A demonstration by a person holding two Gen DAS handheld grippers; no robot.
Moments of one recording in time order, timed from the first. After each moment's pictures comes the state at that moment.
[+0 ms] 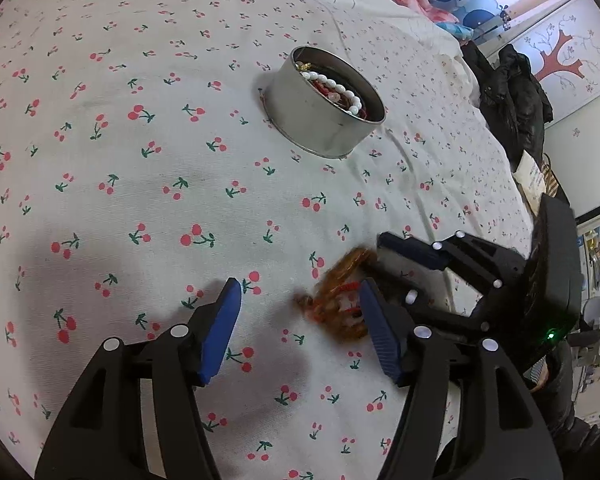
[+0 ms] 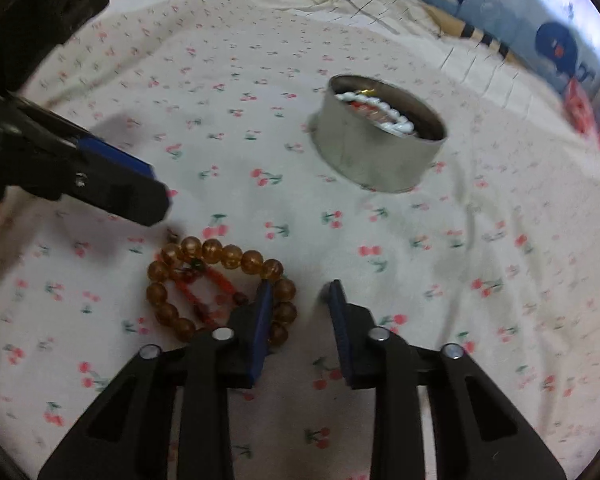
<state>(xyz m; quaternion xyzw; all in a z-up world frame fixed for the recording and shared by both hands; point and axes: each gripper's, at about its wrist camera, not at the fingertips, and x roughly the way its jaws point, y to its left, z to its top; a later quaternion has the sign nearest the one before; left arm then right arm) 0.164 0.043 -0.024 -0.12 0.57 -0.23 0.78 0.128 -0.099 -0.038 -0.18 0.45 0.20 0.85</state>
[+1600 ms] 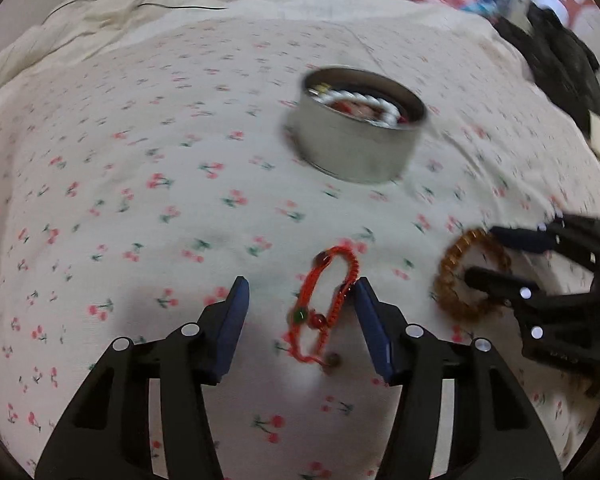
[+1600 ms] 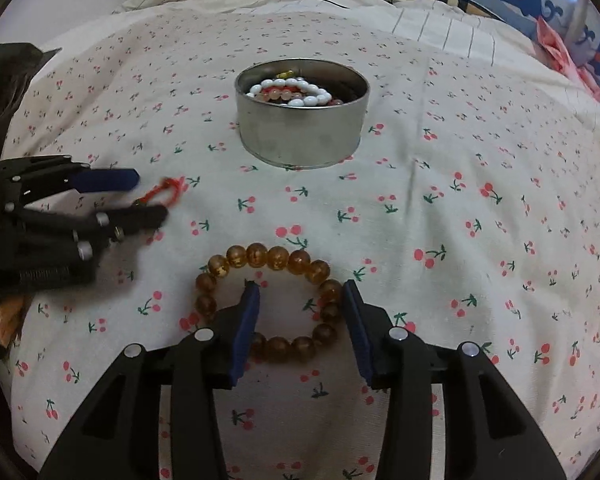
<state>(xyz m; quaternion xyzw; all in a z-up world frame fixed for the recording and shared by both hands) 0.173 0.006 -0.028 0.03 0.50 -0.11 0.86 0.150 -0.147 -0.038 -0.08 0.49 0.18 0.85</state>
